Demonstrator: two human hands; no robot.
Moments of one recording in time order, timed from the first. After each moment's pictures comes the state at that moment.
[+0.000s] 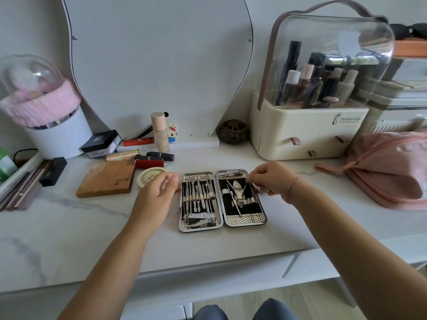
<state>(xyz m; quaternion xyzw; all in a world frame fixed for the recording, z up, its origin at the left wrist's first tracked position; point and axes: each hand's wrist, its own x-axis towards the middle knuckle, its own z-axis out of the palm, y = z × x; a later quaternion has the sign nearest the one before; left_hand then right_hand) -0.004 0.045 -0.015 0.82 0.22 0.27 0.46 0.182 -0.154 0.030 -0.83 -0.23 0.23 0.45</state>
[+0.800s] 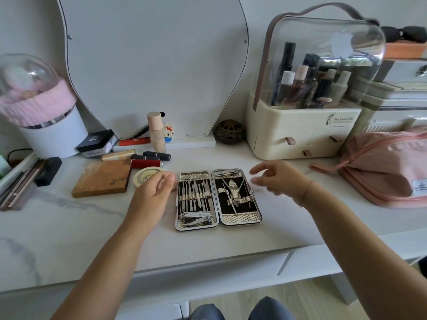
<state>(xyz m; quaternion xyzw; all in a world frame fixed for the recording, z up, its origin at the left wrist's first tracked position) -0.003 0.044 -0.014 0.82 0.22 0.28 0.46 0.186 -0.184 0.034 -0.83 -0.29 0.20 0.43</state>
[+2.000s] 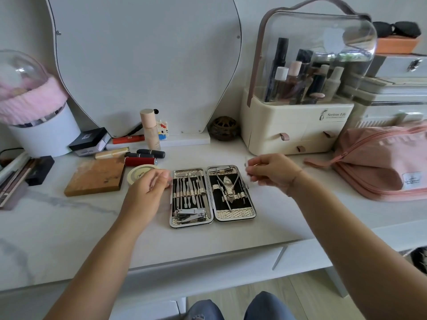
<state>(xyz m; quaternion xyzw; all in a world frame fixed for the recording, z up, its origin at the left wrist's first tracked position) -0.003 0.043 -0.013 0.82 0.22 0.28 0.45 0.192 -0.175 0.035 -0.75 -0.20 0.27 0.56</state>
